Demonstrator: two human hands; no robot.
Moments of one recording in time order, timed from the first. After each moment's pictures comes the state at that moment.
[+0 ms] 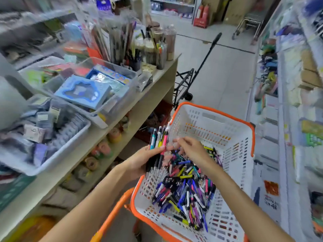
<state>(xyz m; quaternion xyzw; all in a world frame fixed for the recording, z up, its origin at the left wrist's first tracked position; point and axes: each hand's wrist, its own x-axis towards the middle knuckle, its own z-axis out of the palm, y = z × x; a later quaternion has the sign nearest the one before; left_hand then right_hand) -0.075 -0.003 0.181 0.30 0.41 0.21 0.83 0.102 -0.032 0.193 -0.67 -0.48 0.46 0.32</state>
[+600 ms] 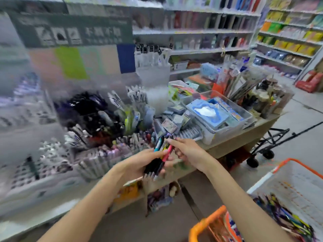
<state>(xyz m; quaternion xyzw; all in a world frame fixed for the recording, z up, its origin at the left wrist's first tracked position) -0.389 -0.134 0.269 0.26 0.52 0.42 0.70 -0.246 -0.053 0.279 -0.44 -0.62 0.62 0.19</state>
